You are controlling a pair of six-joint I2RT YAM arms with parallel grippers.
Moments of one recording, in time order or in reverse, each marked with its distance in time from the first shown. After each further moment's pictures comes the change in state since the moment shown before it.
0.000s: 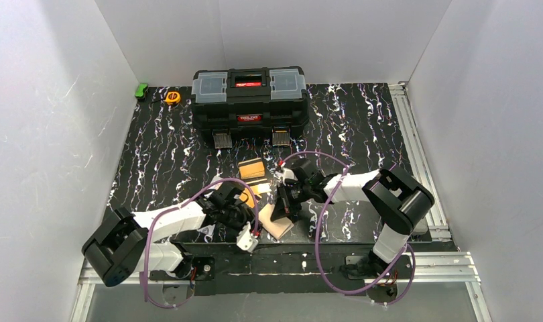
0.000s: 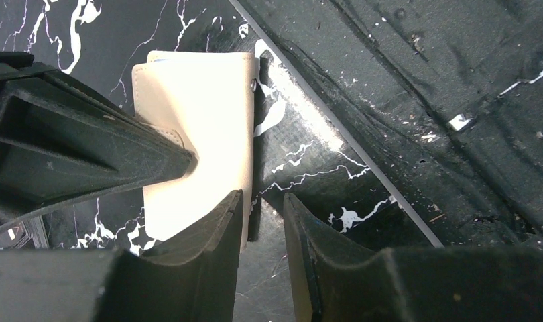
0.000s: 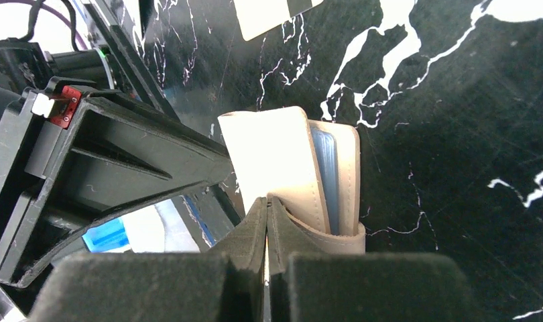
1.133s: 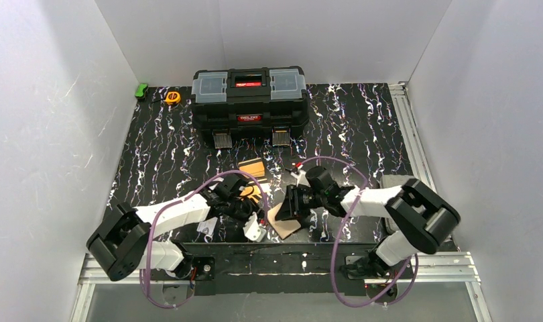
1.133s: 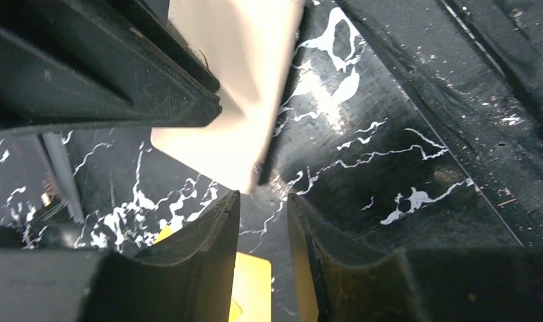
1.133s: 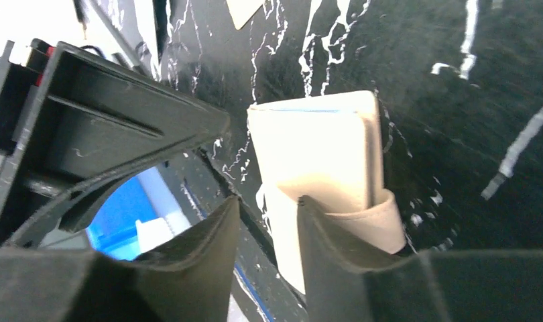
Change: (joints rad) left arm -0.005 0.076 0.119 -0.030 -0.077 -0.041; right arm -0.018 -0.166 -0.227 0.222 0.093 0.208
